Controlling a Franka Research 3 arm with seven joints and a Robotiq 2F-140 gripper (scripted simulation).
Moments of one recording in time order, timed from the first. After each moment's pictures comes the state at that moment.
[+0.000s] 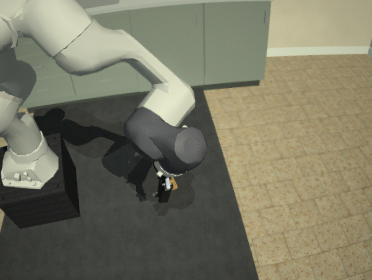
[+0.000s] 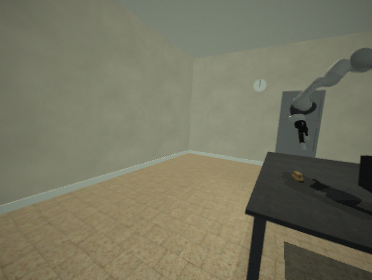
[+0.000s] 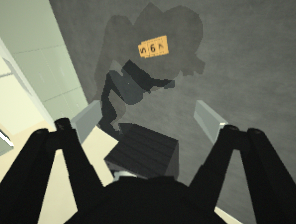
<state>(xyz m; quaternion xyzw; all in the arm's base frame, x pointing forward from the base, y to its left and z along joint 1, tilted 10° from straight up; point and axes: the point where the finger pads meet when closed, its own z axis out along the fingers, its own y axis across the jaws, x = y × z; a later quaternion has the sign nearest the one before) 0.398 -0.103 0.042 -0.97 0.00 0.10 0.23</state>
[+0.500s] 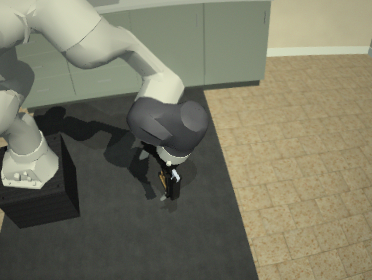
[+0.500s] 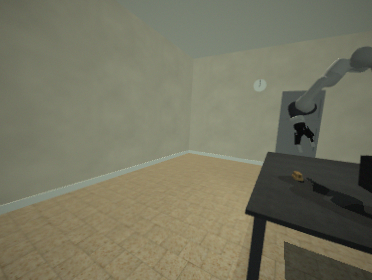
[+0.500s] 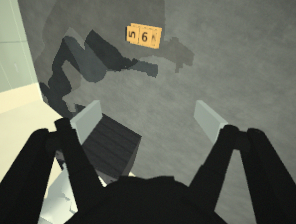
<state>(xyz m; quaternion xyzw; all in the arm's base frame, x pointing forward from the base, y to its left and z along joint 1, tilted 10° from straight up) 0.392 -0.104 0.010 -0.97 -0.19 0.11 0.14</state>
